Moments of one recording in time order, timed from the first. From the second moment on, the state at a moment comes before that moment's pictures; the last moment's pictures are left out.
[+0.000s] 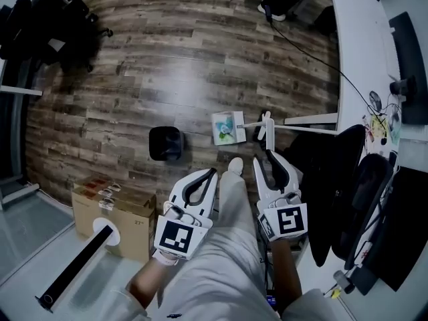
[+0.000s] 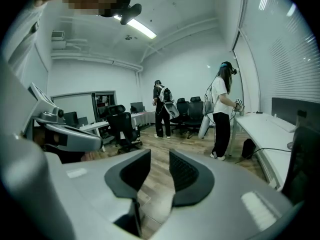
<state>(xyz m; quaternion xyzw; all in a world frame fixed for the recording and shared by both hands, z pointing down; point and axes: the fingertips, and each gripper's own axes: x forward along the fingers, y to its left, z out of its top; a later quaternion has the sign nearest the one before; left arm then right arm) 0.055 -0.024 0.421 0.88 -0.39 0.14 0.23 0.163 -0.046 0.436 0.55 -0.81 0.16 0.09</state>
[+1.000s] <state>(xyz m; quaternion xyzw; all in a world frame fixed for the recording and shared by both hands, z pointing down) 0.095 -0.089 0.522 0.86 -0.40 0.17 0.27 0.217 -0.114 0.574 0.55 -0.76 0.28 0.20</state>
